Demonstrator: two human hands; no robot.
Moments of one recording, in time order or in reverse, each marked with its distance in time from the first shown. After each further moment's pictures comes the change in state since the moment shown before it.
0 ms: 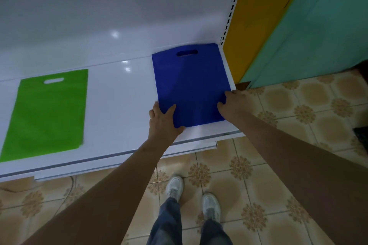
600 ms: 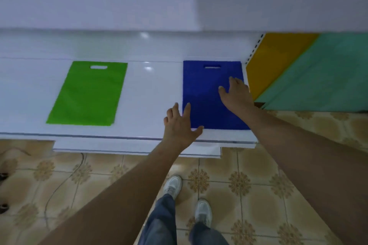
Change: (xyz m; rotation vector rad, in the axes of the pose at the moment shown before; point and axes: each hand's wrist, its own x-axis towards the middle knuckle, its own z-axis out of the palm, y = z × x) left_hand -0.061 0.017 -0.047 -0.061 0.088 -0.089; right_hand -0.007 -0.077 -0.053 0.014 0.030 -0.192
